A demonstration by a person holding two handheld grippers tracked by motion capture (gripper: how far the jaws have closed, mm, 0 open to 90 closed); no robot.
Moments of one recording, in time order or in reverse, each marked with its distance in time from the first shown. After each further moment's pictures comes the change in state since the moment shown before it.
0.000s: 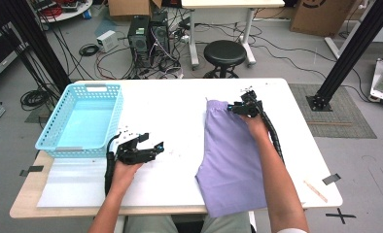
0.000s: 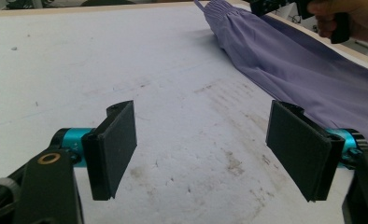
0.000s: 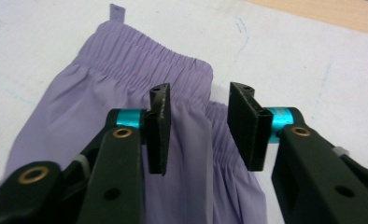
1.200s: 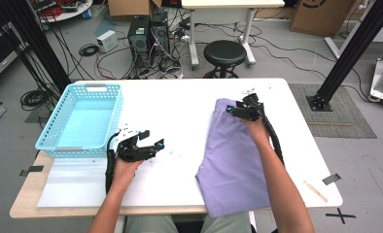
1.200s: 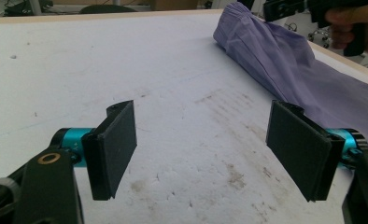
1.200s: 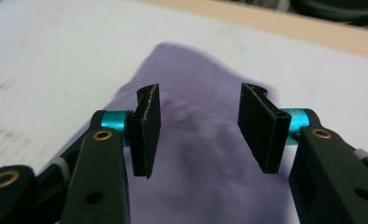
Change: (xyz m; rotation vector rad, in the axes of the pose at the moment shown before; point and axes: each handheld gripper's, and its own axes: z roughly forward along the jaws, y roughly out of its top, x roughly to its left) left arm 0.003 0.003 0.003 -0.028 -0.008 -0.014; right arm 0.022 -0.007 -0.021 -0.073 -0.020 -0.016
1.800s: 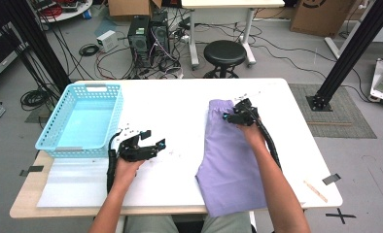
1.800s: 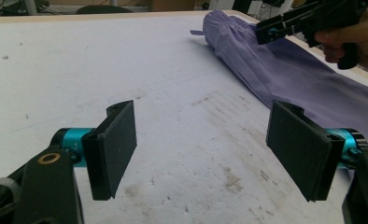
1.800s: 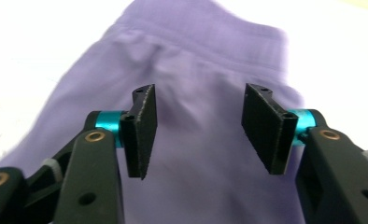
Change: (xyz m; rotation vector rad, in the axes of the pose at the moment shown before) left arm 0.000 0.000 0.003 -0.009 -0.013 -0.005; right arm 0.006 -0.013 0.013 0.096 -0.048 -0.048
